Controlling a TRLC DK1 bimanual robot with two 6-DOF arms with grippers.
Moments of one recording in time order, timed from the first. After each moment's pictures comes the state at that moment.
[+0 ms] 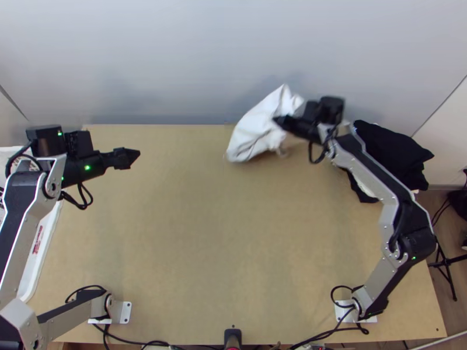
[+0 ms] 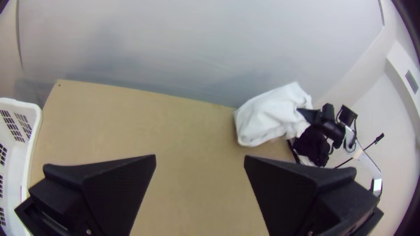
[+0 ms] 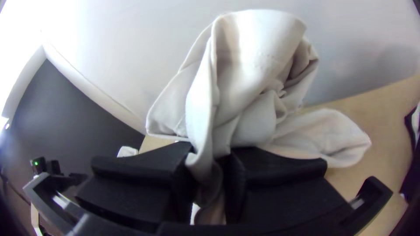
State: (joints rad) left arm 0.06 1.22 1.30 -0.70 0.44 -0.20; right arm 0.27 1.86 1.54 -0.06 -0.42 0.60
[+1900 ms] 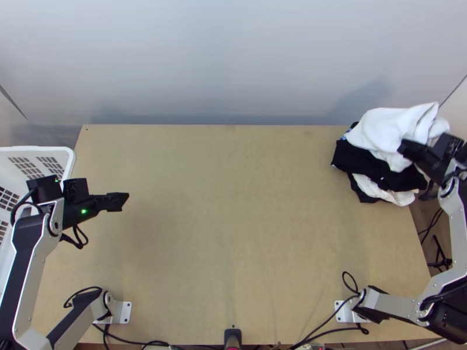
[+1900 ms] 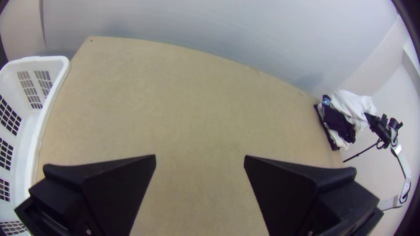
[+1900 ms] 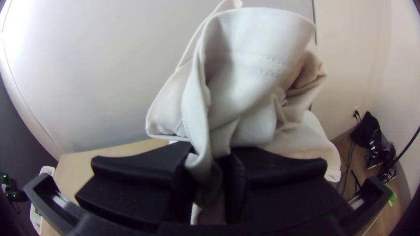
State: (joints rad) left arm 0.27 1.00 0.85 -0.66 0.47 0.02; right arm -0.49 1.36 1.15 -0.23 -0.48 0.08
